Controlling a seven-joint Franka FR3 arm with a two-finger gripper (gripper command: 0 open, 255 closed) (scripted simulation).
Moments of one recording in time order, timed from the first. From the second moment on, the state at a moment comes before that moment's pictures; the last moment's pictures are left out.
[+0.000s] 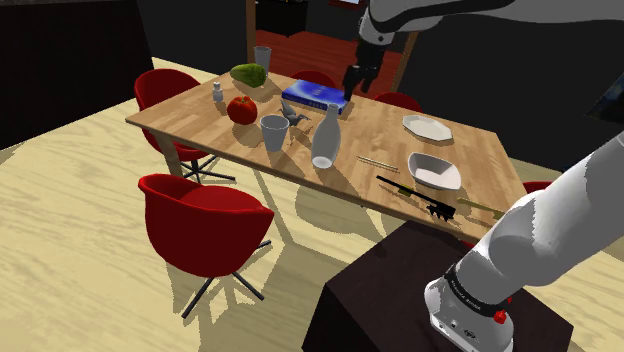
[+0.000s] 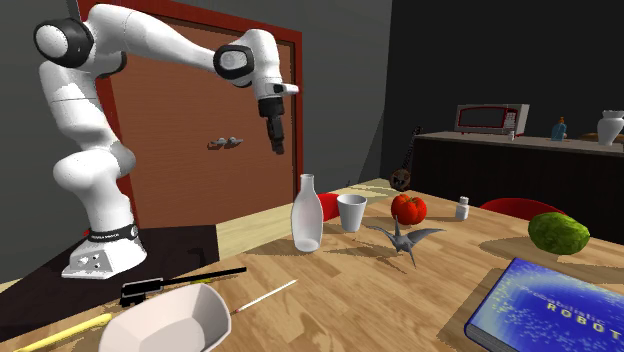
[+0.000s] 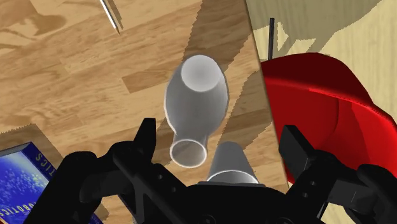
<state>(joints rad) 0.01 -0.15 -0.07 -2.01 -0.05 1.98 -0.21</state>
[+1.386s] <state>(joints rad) -0.01 0.23 -0.09 -1.81 0.03 2.09 -0.26</state>
